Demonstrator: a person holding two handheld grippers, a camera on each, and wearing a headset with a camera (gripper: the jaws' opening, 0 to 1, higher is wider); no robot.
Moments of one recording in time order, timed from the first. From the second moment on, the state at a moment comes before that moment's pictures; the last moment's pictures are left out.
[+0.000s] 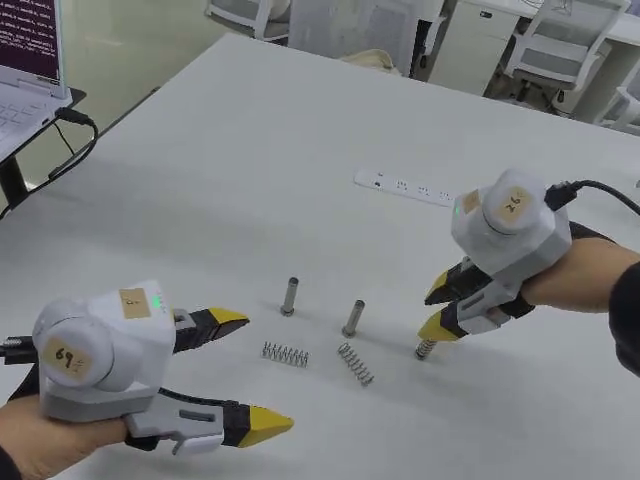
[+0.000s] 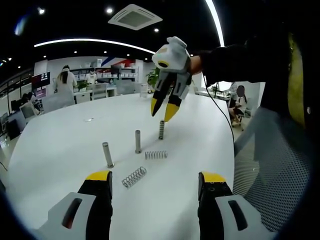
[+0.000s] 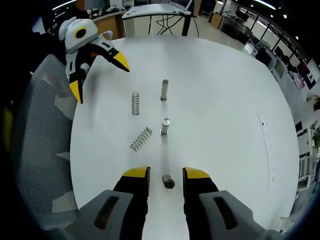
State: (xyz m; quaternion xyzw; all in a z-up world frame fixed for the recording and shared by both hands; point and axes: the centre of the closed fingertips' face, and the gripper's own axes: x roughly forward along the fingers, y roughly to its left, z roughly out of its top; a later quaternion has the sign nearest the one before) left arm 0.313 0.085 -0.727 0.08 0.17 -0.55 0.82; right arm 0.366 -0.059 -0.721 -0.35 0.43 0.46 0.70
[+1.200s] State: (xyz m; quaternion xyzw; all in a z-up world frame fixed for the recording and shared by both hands) left arm 0.307 0.088 -0.721 0.09 0.15 -0.55 0.82; right arm 0.333 -0.012 -0.768 -0.30 0.46 0.43 0.72
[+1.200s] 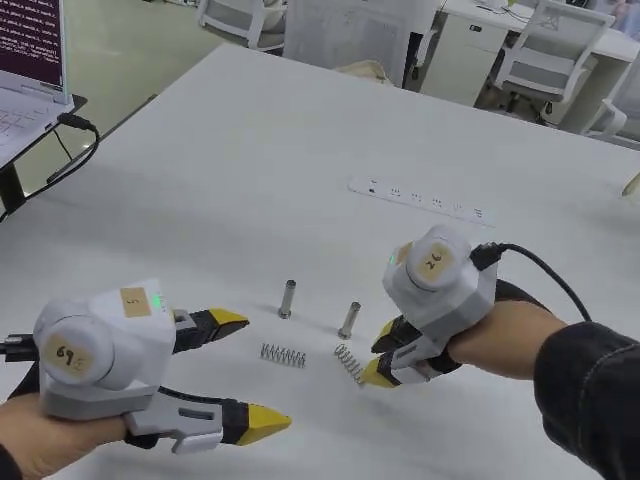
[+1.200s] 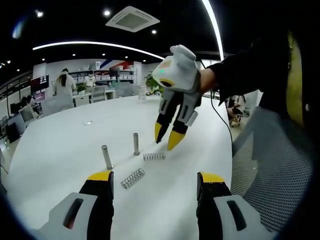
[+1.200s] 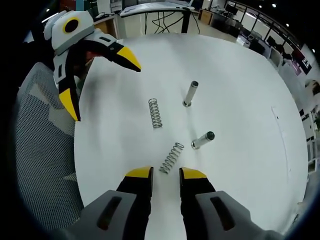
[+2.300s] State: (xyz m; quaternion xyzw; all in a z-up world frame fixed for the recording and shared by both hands) left arm 0.308 0.086 -0.726 0.08 0.16 -0.55 0.81; right arm 0.334 -0.018 -0.798 -0.28 0.49 0.38 0.73
